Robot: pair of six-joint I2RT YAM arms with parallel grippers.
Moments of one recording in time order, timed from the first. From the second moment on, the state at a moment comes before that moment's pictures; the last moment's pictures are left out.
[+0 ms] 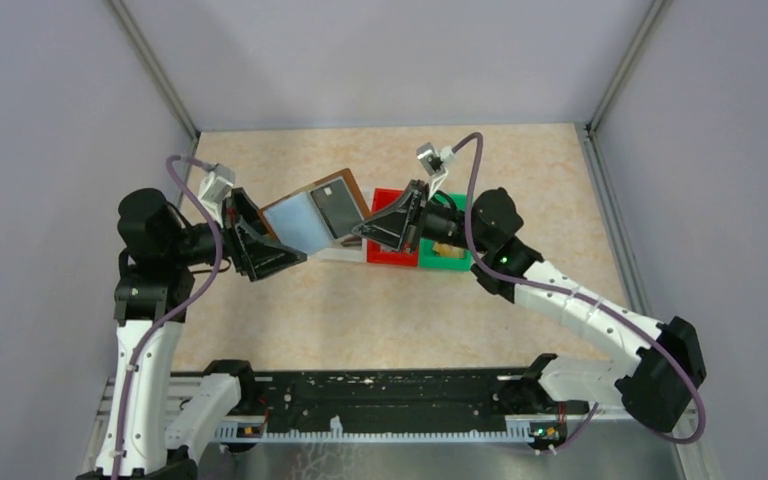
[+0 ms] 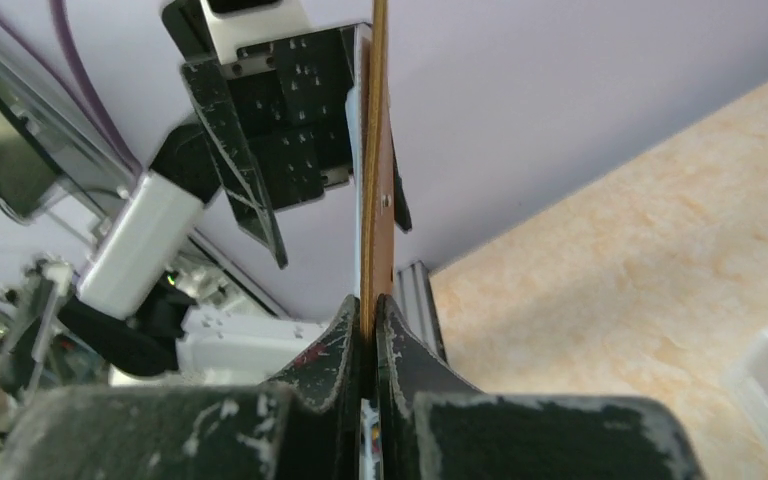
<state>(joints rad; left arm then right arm) -0.04 0.79 1.07 -0.37 1.25 -0.31 0.79 1.16 0.90 0.57 -0.57 0.78</state>
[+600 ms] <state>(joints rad) -0.04 0.77 1.07 -0.36 1.27 -0.24 0.80 1.26 1.32 -0.39 -0.90 0.24</state>
